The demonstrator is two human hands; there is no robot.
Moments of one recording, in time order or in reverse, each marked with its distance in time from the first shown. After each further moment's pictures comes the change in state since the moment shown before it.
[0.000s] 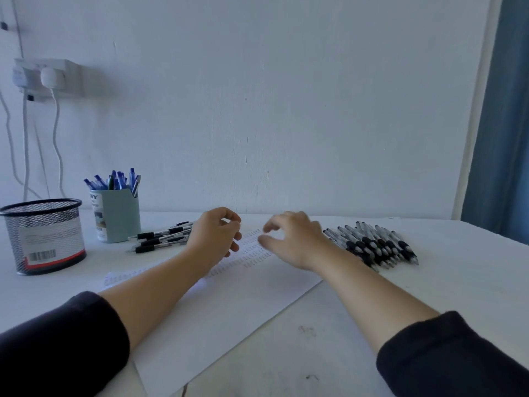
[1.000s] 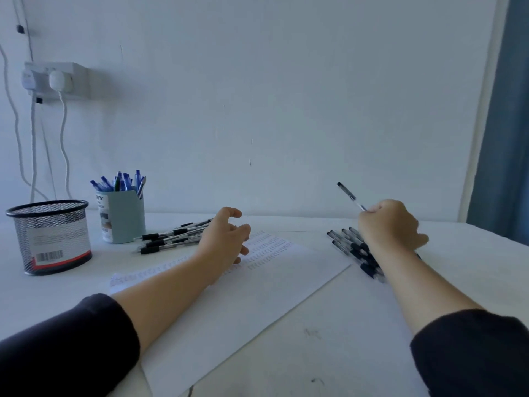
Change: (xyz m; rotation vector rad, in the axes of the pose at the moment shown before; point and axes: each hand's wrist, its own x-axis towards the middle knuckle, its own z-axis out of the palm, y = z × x) left_hand -0.007 0.001 0.008 -0.078 -0.047 -0.074; right_hand -0.005 0.076 -0.040 0.144 0.603 0.793
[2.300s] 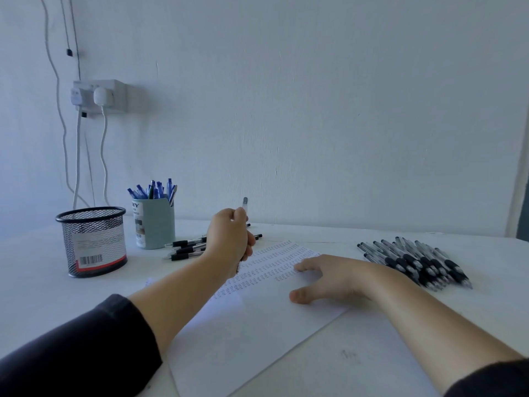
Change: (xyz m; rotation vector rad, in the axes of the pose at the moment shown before) left_hand 0.004 0.015 -0.025 -0.137 0.243 -0.036; right_hand -0.067 -0.035 0.027 -0.288 -1.137 -0.571
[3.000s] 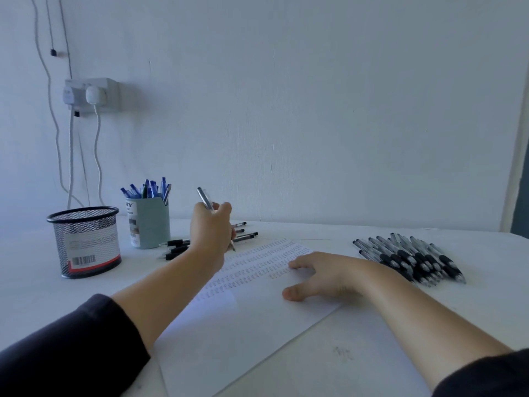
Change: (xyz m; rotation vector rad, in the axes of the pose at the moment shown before) left_hand 0.012 0.001 -0.007 -0.091 0.113 -0.018; right_hand 0.003 0.000 0.001 -0.026 0.007 -0.010
